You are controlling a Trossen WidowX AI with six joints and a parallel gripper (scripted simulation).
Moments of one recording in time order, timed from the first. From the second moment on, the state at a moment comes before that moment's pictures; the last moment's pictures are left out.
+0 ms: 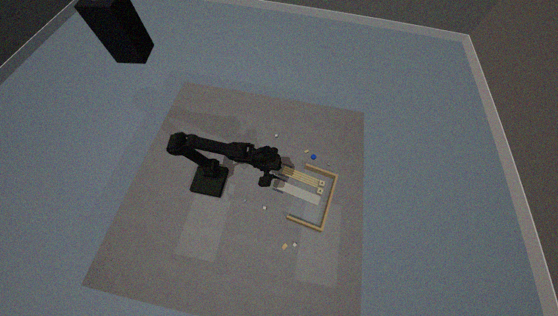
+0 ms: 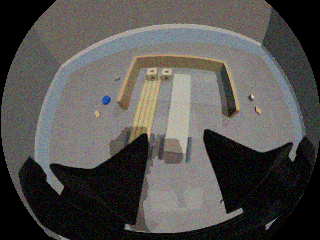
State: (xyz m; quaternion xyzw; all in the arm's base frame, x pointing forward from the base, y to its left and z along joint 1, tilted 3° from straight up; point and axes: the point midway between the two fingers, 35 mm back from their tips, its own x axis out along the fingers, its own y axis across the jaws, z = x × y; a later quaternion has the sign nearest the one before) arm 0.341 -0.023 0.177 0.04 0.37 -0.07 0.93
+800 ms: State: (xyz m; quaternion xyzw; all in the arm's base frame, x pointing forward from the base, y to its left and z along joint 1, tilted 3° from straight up) arm 0.412 0.051 0.079 0.11 0.68 -0.14 0.71
